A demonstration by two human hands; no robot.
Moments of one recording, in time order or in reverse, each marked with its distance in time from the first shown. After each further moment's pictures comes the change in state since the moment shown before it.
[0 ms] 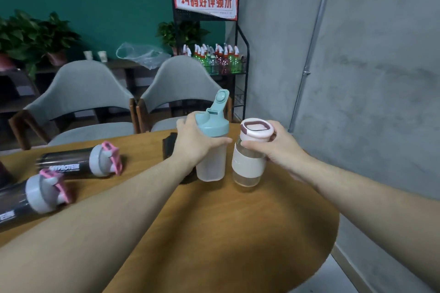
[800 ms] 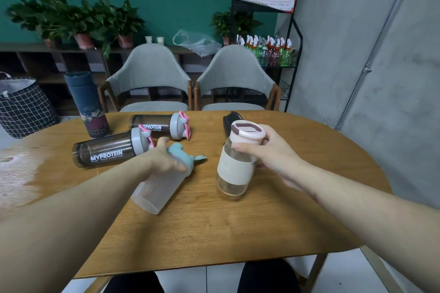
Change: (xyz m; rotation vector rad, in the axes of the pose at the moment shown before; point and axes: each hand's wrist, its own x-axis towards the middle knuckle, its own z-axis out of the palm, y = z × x) left_hand -0.109 -0.128 -0.197 0.313 -0.243 -0.631; right_hand -0.089 -0.044 0.150 0.132 -0.298 0.042
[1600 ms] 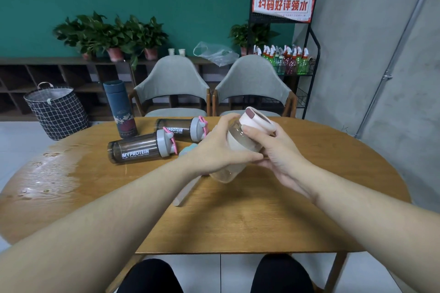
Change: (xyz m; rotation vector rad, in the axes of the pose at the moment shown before) left_hand -0.101 0.069 0.024 -0.252 0.035 0.650; right_hand -0.021 -0.021 0.028 0.329 -0.006 -0.065
